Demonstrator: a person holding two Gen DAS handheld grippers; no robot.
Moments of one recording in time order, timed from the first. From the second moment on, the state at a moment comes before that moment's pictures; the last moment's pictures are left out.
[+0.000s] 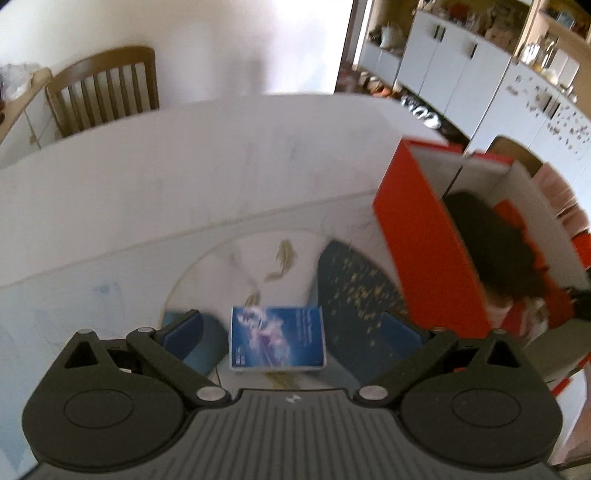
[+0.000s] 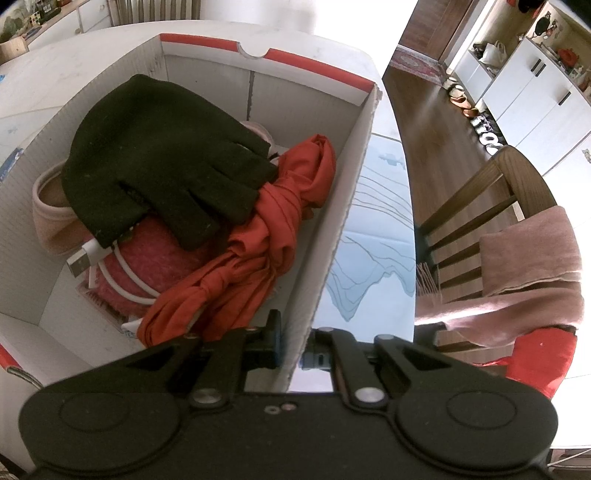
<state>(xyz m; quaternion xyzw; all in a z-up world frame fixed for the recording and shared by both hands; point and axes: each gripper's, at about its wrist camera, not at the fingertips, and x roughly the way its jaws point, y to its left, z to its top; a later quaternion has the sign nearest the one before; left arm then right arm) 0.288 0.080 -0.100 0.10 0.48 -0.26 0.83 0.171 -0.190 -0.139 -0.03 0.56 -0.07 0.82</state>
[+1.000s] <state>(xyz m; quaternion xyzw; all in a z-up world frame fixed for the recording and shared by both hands) 0.304 0.066 -0.168 0.15 0.52 -0.19 0.82 0.171 -0.190 -0.141 -0.03 0.57 -0.08 0.82</state>
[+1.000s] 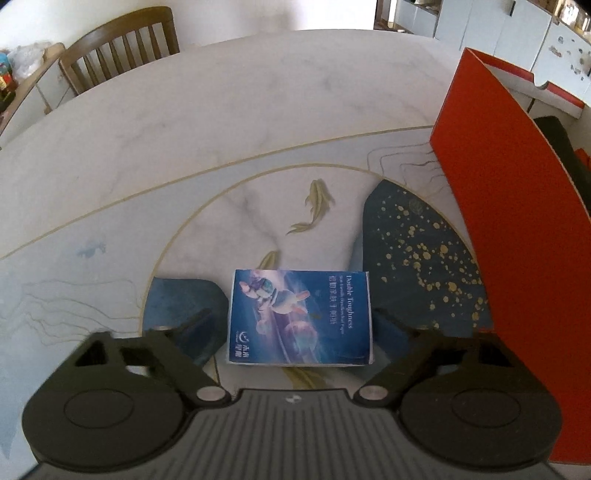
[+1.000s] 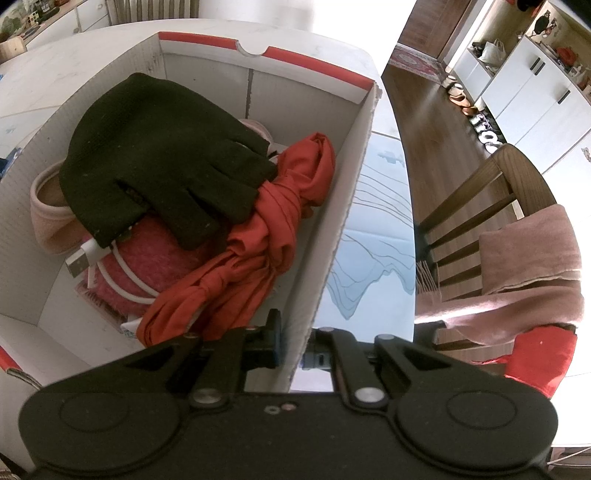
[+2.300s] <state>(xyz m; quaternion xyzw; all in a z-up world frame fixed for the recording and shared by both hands) 0.214 0.005 -0.038 0.09 0.42 -0.35 0.83 0.166 -0.188 -0.134 -0.02 0.55 -0.07 0.83</state>
